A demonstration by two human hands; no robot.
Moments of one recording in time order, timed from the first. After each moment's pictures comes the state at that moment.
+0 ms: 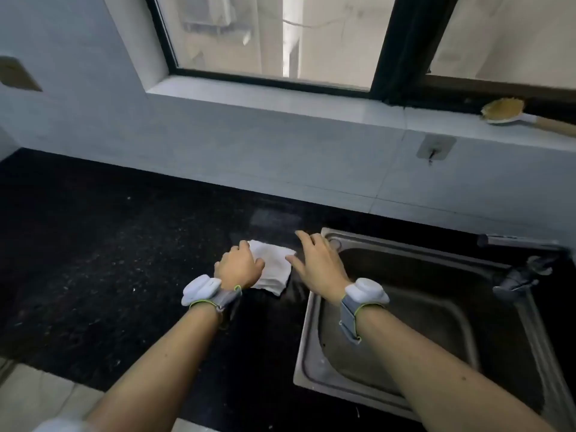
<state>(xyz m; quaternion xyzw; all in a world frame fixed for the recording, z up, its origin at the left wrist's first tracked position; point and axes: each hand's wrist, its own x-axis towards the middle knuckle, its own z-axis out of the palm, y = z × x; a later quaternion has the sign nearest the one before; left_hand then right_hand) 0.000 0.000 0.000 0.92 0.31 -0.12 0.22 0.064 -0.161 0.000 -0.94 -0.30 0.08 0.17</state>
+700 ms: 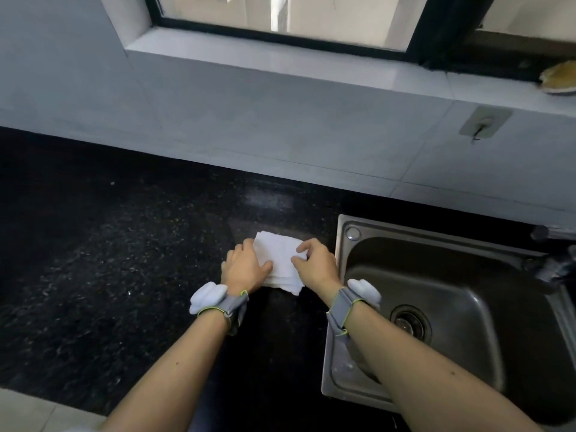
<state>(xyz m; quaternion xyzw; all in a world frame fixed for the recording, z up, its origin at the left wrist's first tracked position) 0.011 0.042 -0.063 0.91 0.29 -0.13 0.25 0.067 -0.098 -0.059 -0.90 -0.03 0.22 0.38</state>
